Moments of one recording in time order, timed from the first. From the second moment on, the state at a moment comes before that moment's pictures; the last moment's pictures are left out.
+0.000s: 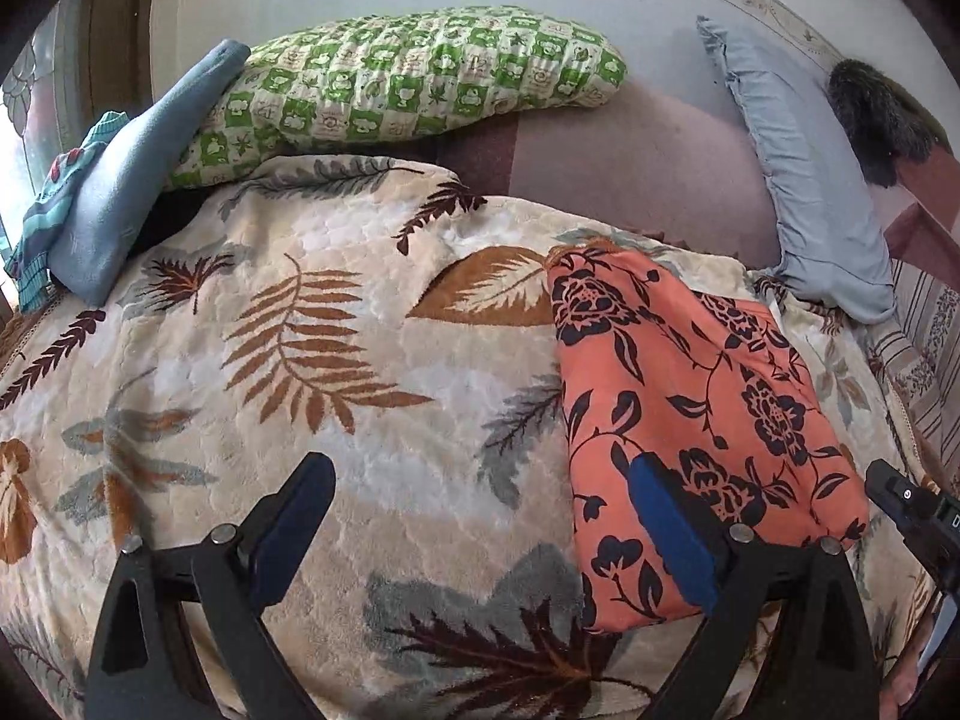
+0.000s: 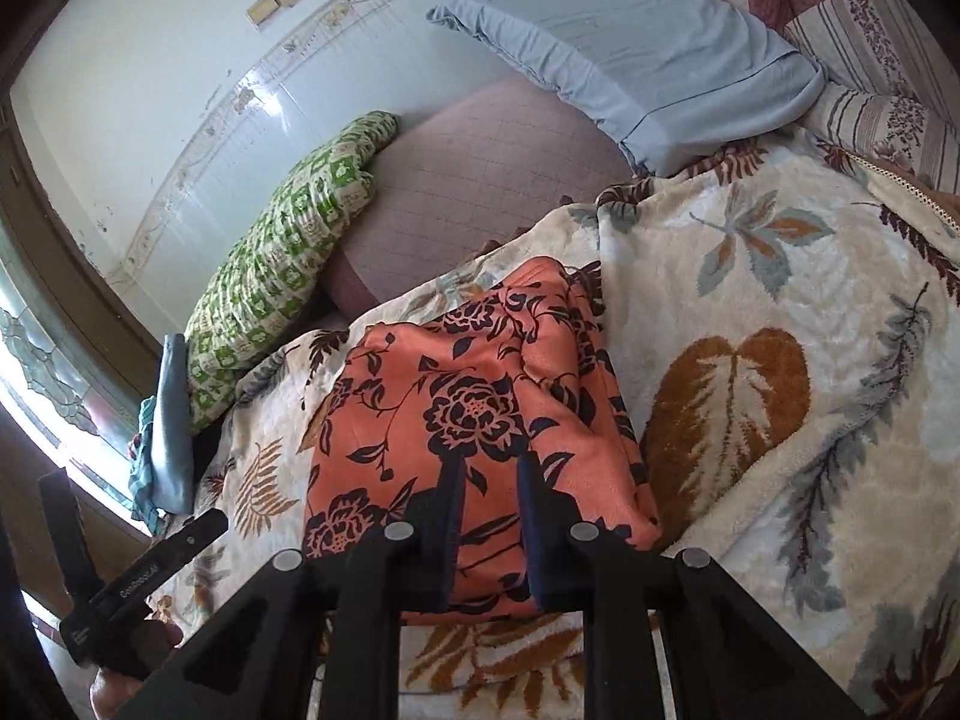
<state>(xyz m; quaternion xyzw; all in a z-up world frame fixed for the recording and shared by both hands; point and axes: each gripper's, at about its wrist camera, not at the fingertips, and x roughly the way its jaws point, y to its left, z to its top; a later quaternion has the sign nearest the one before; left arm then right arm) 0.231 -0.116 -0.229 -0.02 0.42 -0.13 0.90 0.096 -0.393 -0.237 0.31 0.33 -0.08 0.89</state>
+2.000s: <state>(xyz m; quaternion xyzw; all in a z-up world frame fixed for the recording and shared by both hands) 0.240 -0.134 -0.234 0.07 0.38 -0.14 0.91 0.134 -0.404 -0.239 0.31 0.31 -0.09 0.90</state>
